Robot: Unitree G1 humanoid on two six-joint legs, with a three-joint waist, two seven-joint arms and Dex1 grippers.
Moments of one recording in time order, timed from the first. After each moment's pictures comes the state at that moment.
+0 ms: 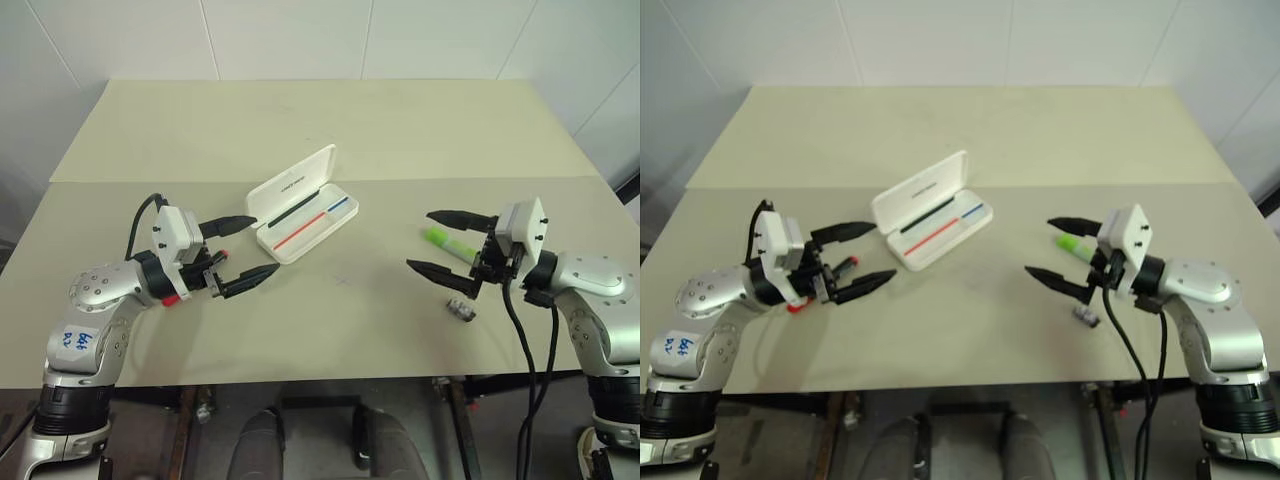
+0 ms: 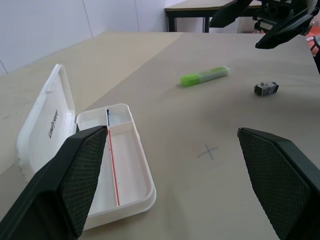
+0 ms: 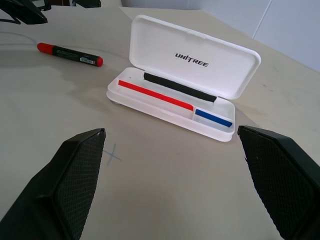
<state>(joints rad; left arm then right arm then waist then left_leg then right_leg) -0.30 0.65 0.16 -0.22 -0.50 0.28 -0.90 -0.34 -0.72 -0.13 -0.16 0.48 0.23 1.03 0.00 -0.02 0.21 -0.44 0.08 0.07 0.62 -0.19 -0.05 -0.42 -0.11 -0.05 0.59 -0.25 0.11</state>
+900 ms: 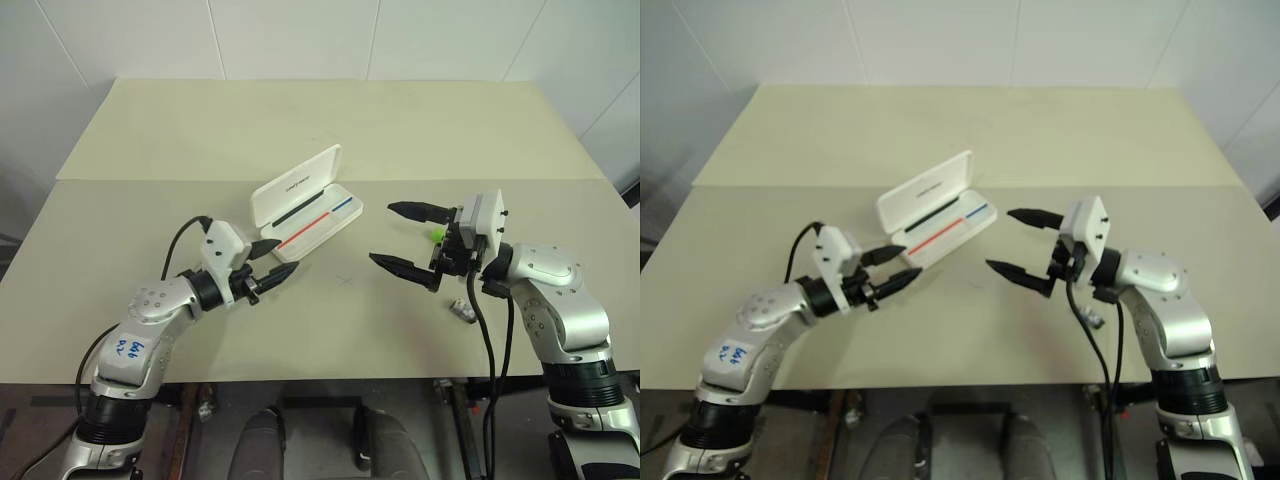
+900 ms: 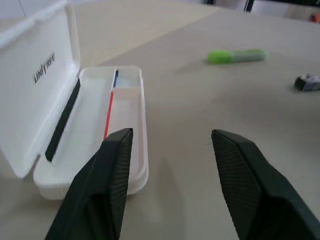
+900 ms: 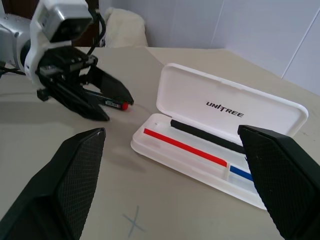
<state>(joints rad) -0.27 0.50 -0.01 -0.30 -0.36 0.46 -0.59 -0.43 -0.57 -0.04 -0.17 0.47 0.23 1.01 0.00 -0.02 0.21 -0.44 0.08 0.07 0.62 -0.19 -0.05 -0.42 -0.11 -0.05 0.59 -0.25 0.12</state>
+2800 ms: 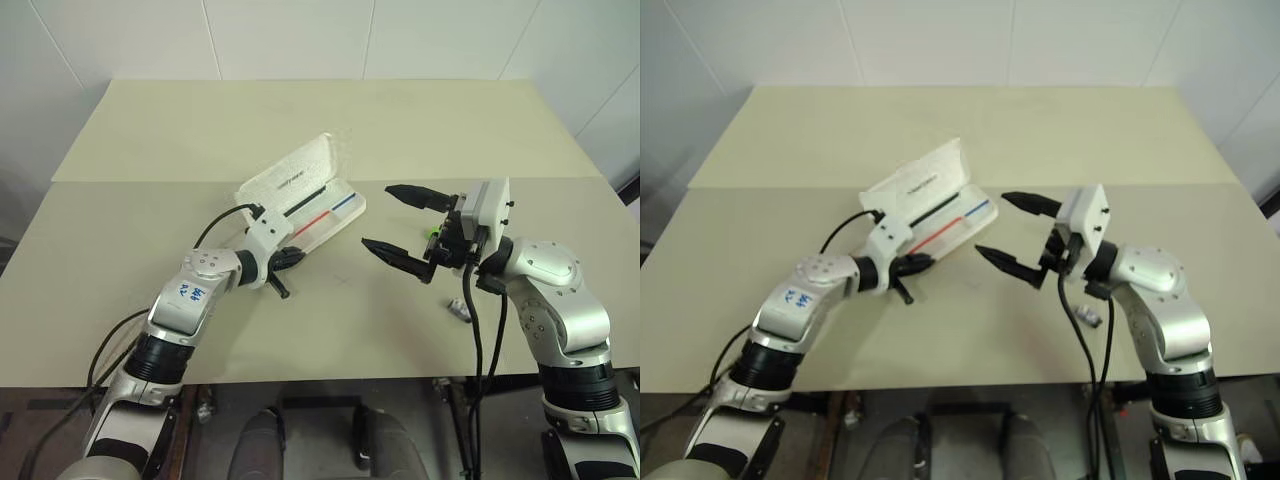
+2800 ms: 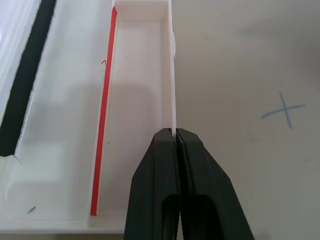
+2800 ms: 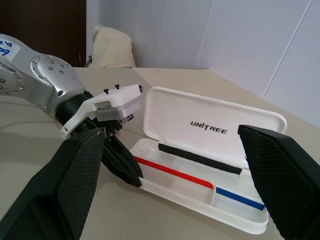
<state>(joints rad) -0.58 0.46 -0.19 -0.09 -0.14 0.75 -0.61 -0.45 -0.55 -0.04 -0.27 0.50 0.26 0.91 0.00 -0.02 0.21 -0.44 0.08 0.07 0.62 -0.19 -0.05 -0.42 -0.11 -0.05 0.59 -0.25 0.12</state>
